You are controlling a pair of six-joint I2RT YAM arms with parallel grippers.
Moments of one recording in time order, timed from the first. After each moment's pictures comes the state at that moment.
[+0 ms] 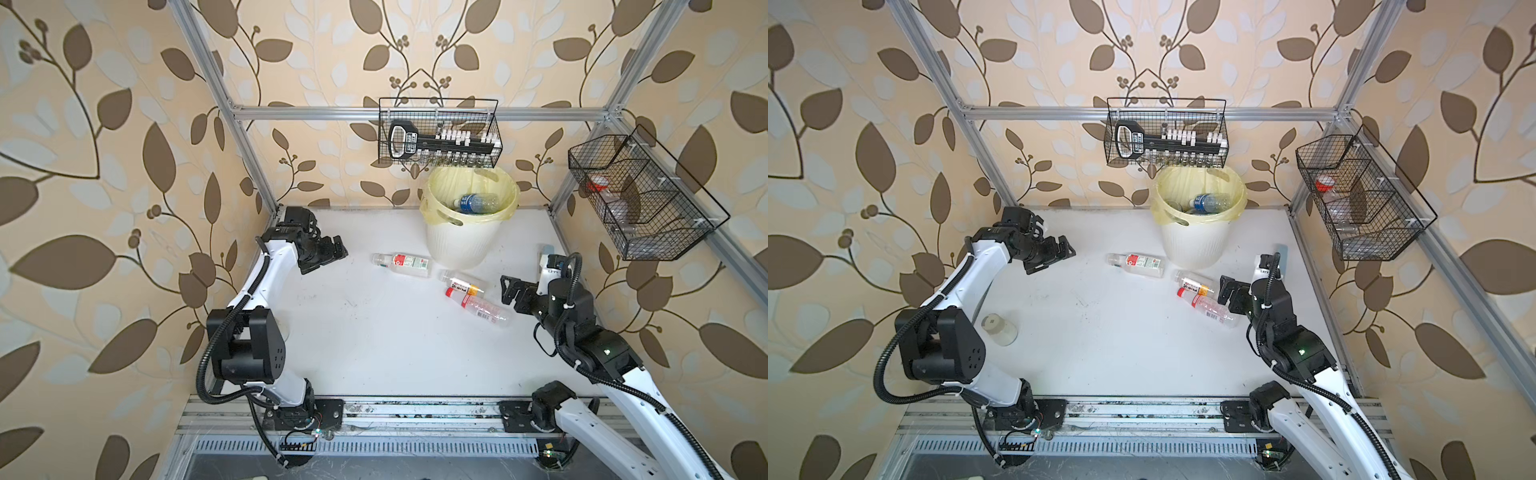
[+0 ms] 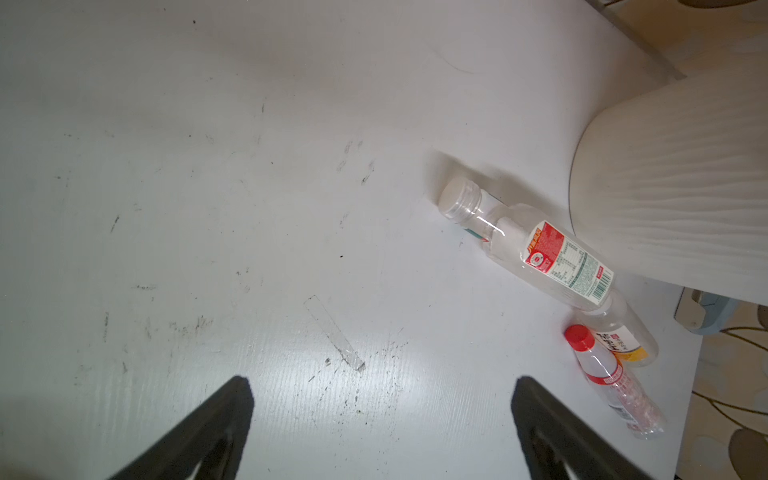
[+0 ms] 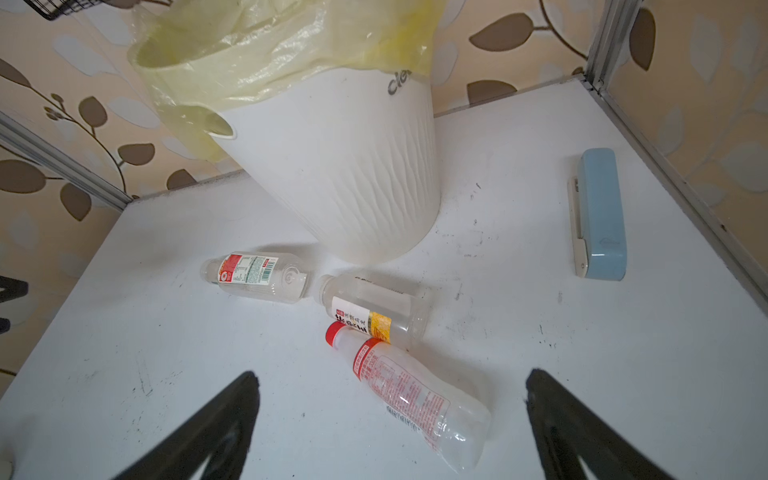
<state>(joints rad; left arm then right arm) 0.04 1.60 1.39 -0.90 0.31 -0.35 0.38 0.66 0.77 -0.62 0.31 0.45</state>
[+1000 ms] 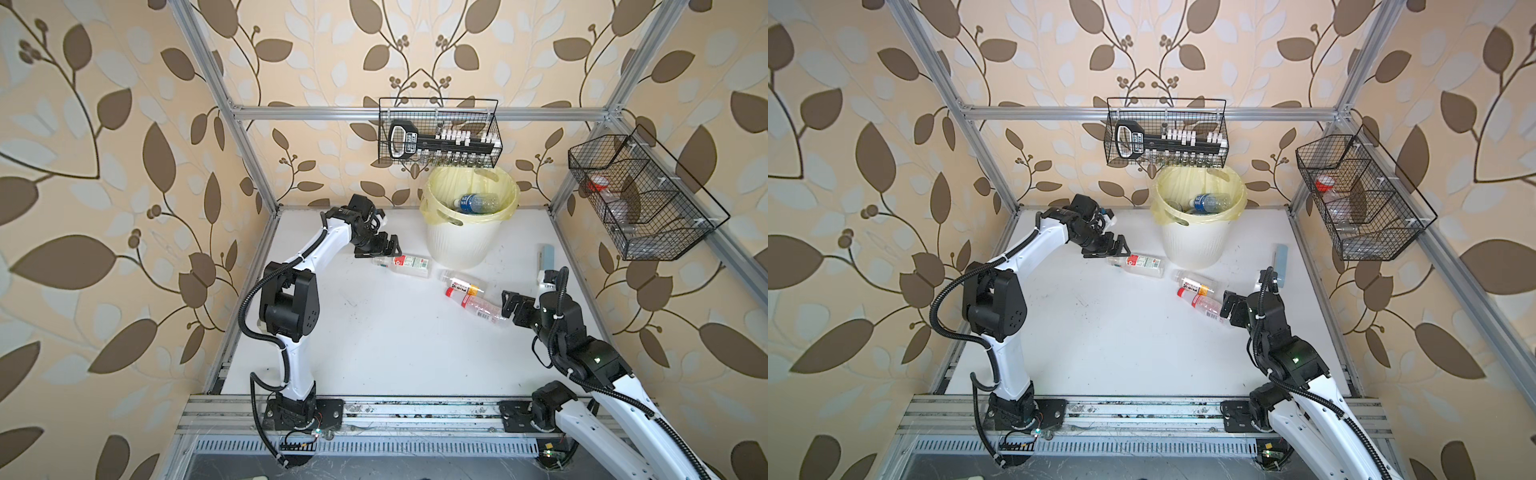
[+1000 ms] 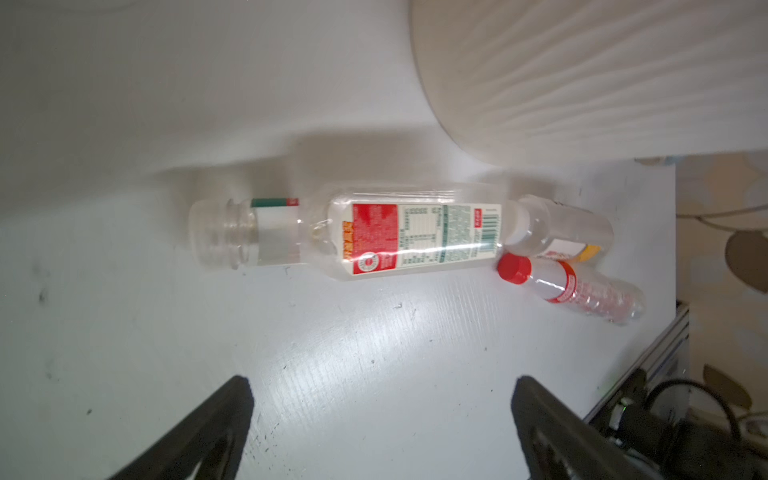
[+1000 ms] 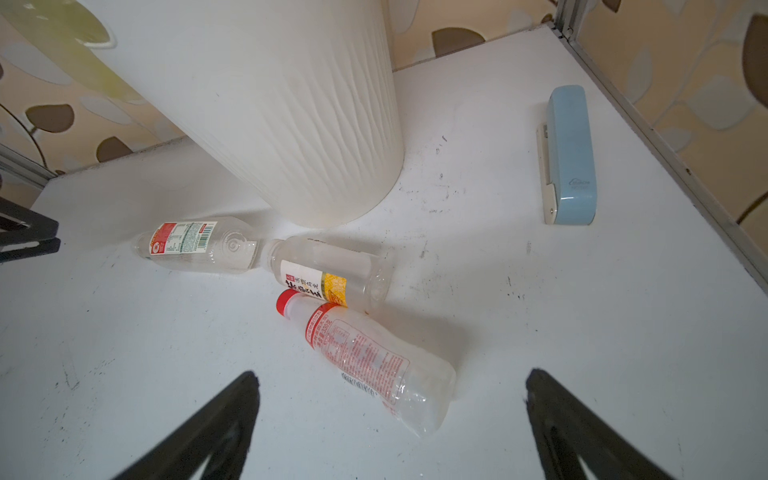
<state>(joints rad) -0.28 1.95 1.75 -0.93 0.50 -0.07 0.38 0.58 0.63 -0.64 0.36 0.48</state>
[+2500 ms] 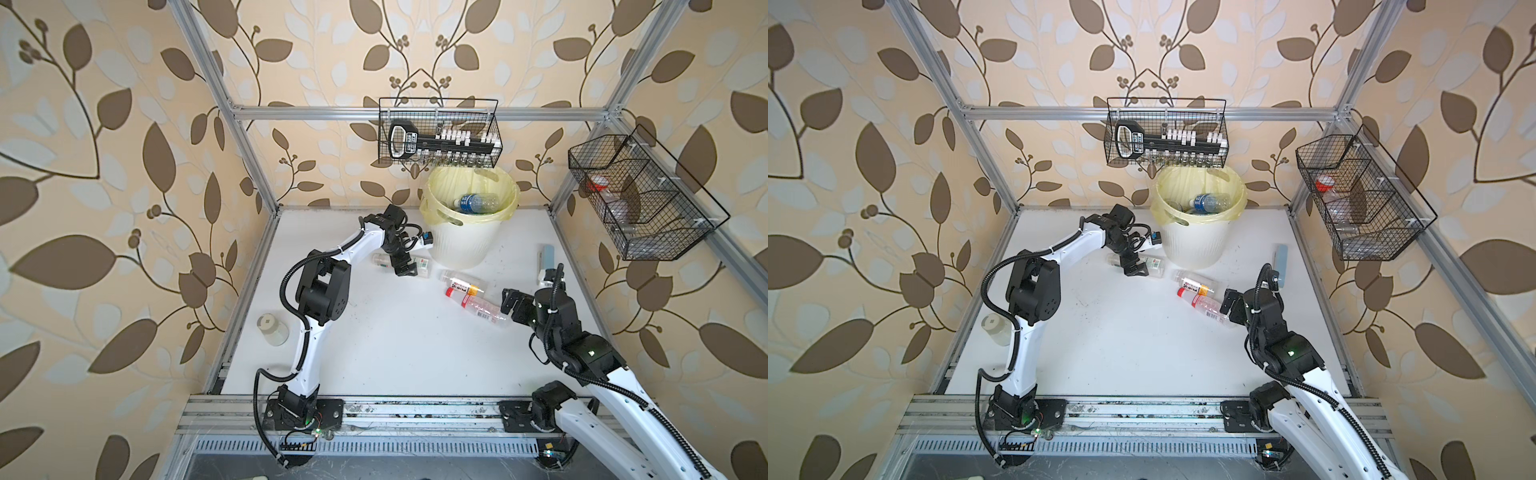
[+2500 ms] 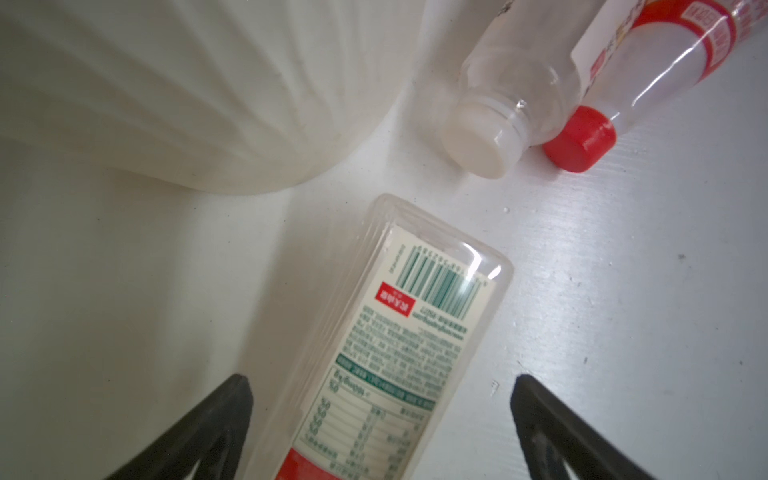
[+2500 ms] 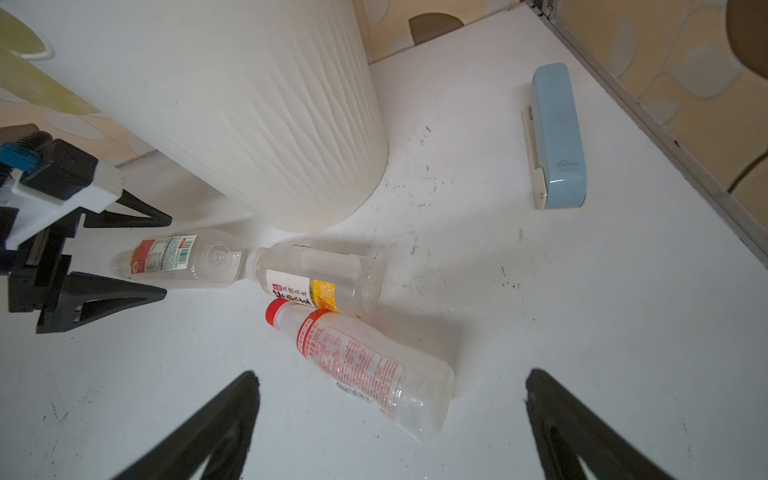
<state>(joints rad) -0.43 2.23 1.90 -0.83 0.43 0.85 0.37 0.63 0.63 -0.63 0.38 0.55</state>
